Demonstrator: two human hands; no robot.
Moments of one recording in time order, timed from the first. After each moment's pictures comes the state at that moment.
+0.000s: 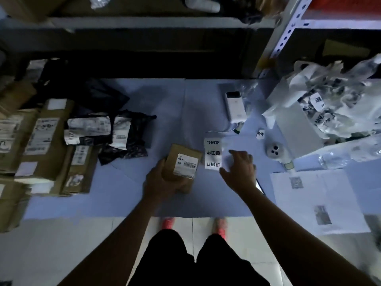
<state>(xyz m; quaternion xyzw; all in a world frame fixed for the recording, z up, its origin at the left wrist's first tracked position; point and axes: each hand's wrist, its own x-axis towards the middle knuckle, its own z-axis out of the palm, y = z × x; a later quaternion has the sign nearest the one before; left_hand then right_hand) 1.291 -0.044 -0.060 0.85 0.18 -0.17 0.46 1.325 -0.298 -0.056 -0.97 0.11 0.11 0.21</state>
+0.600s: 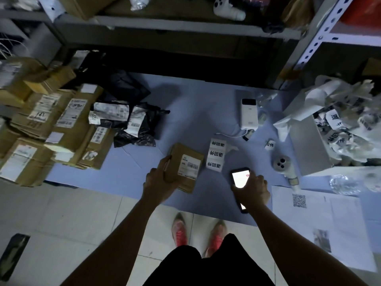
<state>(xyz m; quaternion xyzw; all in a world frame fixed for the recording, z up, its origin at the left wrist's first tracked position) 1.253 -0.076 -0.050 0.88 0.25 -0.14 0.39 1.311 -0.362 -0.097 -0.96 0.16 0.21 0.13</state>
